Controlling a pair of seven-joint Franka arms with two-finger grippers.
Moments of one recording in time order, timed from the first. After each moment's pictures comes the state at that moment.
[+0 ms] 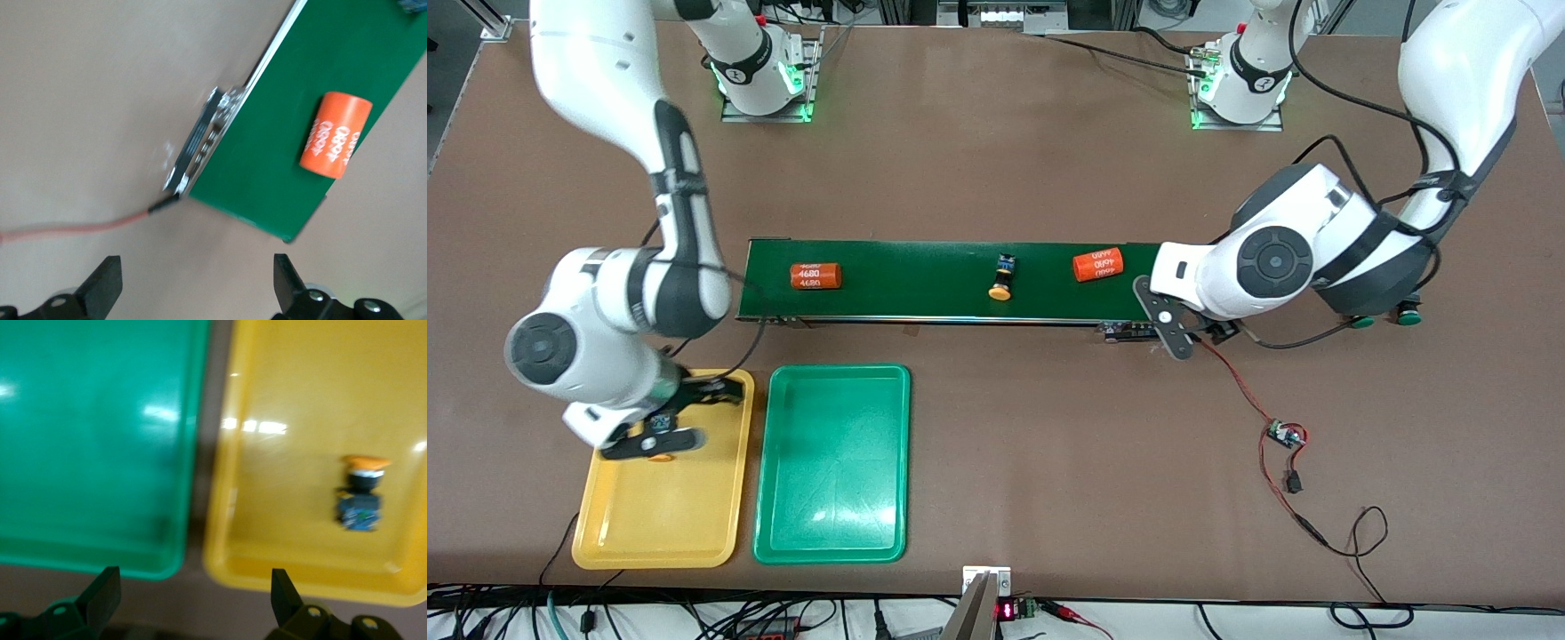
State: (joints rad) left arm 0.52 0.78 -1.19 -1.55 0.62 1.57 0.21; right arm 0.50 0.70 -0.44 -1.37 0.27 1.97 -0.10
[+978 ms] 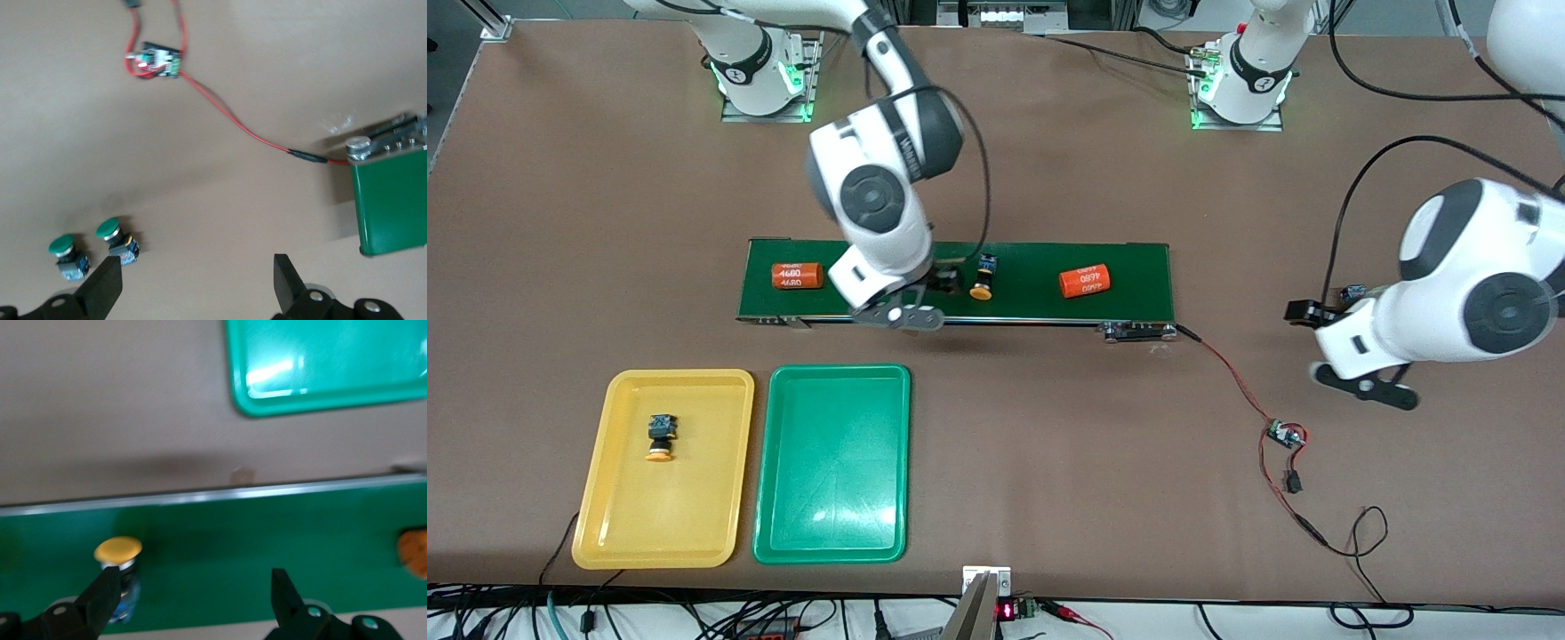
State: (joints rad) left arm 0.55 0.57 -0.80 -1.45 0.41 1.57 -0.05; right arm 1.01 0.57 -0.43 -1.50 0.27 1.94 0.62
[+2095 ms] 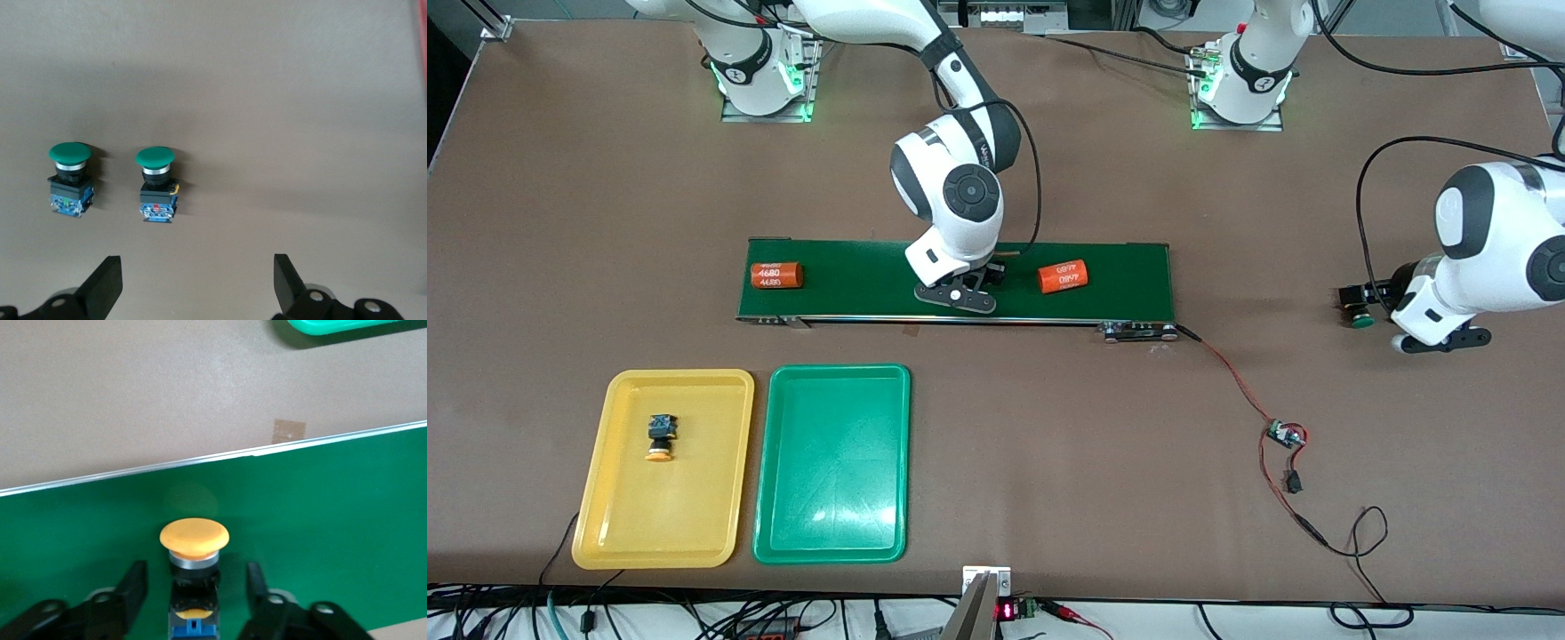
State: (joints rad) left arm 0.24 0.29 -0.06 -2.02 0.12 2.05 0.01; right arm 1.11 0.71 -0.43 -1.52 0.27 2.04 0.79
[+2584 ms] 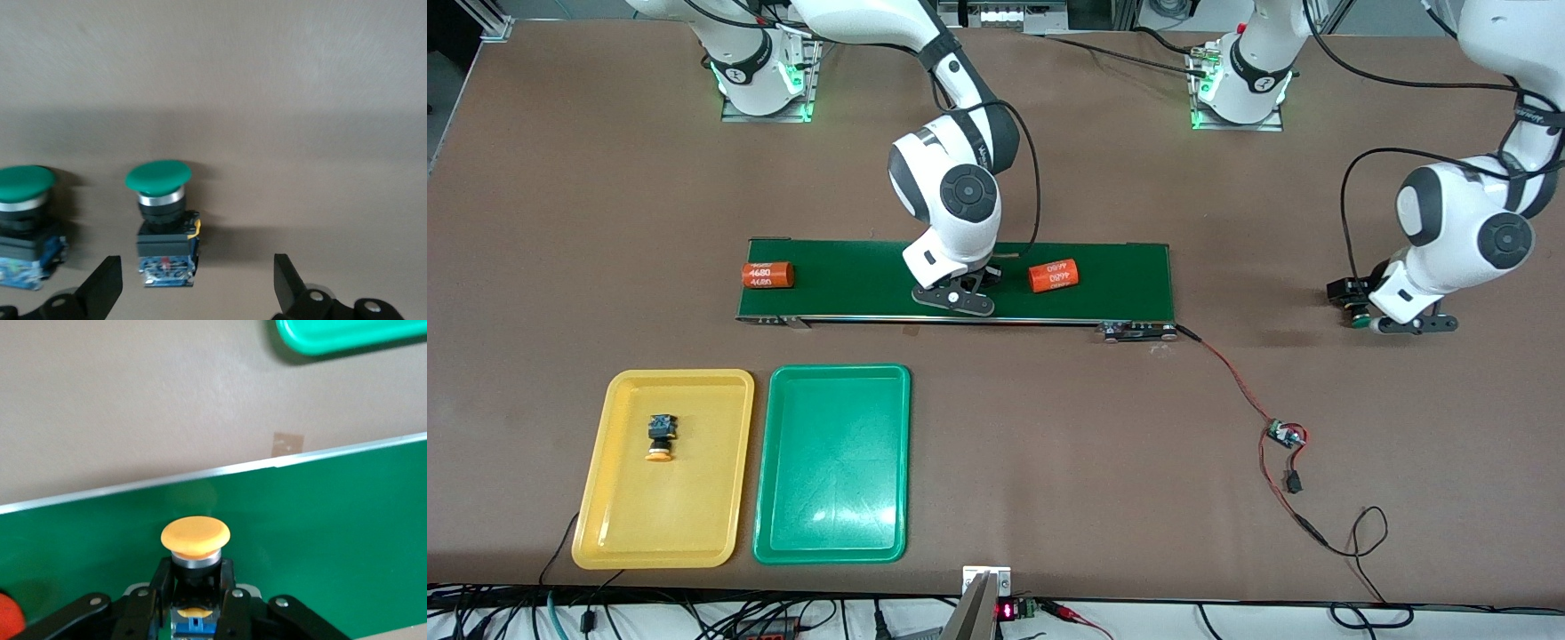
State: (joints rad) left arm 0.24 0.35 0.03 -2.27 0.12 2.47 0.13; right arm 1.11 0.71 -0.45 -1.50 0.27 2.04 0.79
